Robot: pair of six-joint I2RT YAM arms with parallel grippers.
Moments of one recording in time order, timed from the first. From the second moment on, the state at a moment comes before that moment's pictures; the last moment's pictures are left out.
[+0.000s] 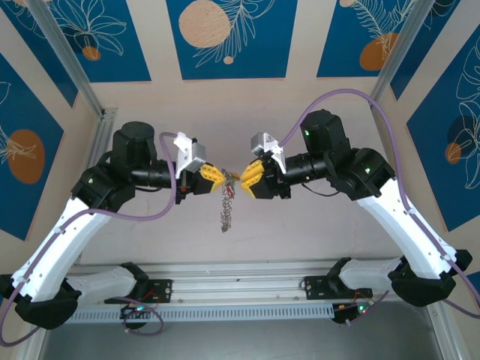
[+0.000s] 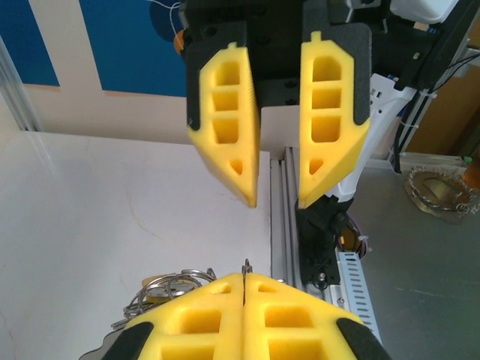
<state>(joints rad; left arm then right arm) -0.65 1.09 1.45 -0.75 0.83 0.25 0.74 1.22 1.63 -0.96 -0.78 -0.21</state>
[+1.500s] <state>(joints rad) -0.65 1.07 1.42 -0.64 0.90 0.21 0.69 1.29 1.63 -0.90 -0.96 -0.18</state>
